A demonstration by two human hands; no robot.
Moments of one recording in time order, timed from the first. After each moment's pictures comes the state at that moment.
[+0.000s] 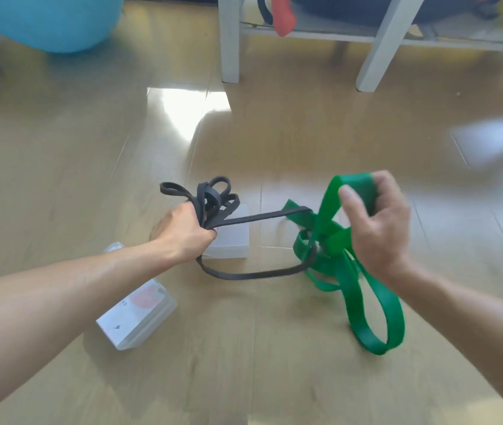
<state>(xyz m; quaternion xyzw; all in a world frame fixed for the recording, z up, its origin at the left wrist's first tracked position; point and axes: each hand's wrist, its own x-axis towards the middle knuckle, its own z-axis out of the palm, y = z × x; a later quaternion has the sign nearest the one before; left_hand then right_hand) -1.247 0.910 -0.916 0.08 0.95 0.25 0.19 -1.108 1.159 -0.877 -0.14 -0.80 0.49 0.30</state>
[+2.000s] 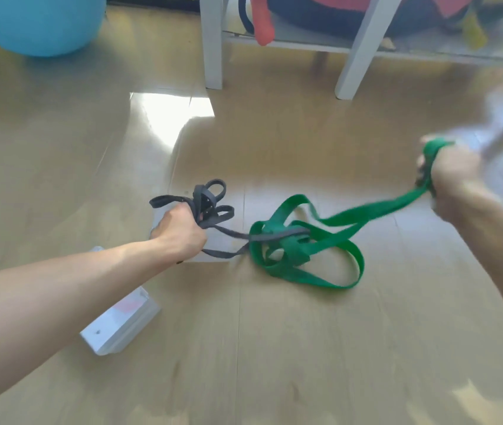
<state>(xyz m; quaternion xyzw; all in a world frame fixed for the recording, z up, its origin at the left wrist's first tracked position) -1.241 0.937 -0.920 0.03 0.95 0.25 0.20 -1.130 1.315 -0.833 -0.41 -0.64 0.60 0.25</state>
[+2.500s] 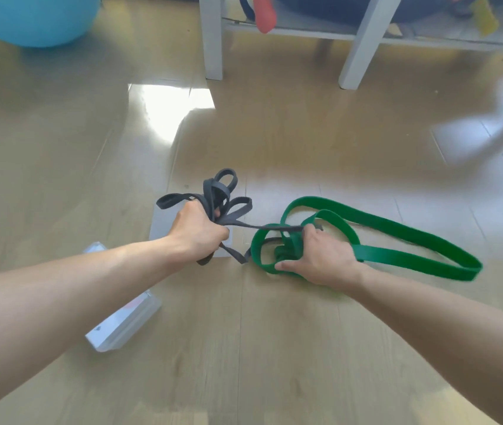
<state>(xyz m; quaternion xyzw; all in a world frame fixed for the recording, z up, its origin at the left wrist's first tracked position) -1.225 0.954 -0.913 0.03 0.88 0.40 0.25 -1.112 1.165 -0.958 -0.21 -0.95 0.09 -0.19</state>
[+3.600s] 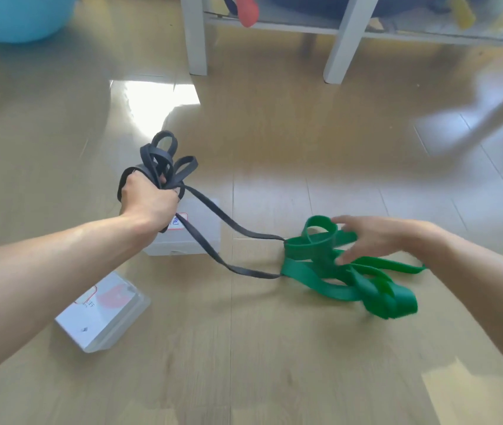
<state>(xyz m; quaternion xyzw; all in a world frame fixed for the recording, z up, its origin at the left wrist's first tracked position) -1.262 0.938 -0.901 -0.08 0.88 0.47 0.09 -1.087 1.271 -0.901 -0.19 -0.89 0.13 -0.39</state>
